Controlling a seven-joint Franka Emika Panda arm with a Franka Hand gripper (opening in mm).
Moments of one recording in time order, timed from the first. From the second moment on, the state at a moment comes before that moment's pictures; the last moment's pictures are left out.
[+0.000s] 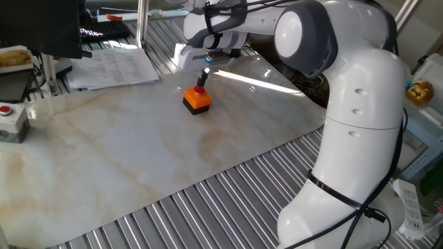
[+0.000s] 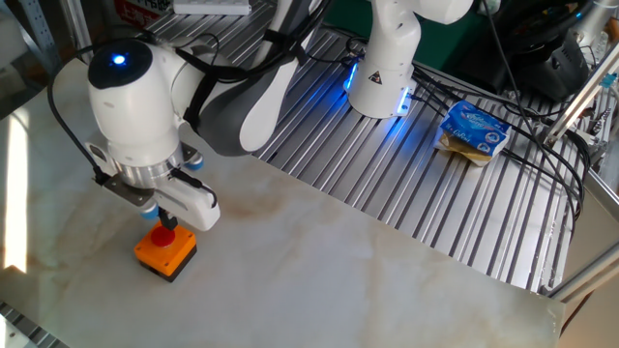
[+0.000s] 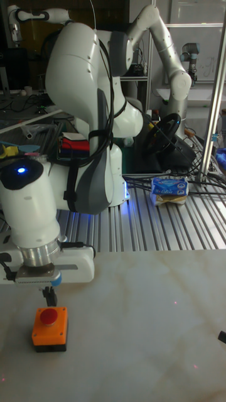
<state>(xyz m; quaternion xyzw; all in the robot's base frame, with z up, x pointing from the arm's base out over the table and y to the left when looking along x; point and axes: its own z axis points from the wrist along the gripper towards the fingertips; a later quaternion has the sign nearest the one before) 0.636 -0.126 0.166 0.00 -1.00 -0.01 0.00</state>
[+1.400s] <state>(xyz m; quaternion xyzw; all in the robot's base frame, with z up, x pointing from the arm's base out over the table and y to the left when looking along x) 0.637 -0.123 0.154 0.00 -1.00 -0.01 0.01</state>
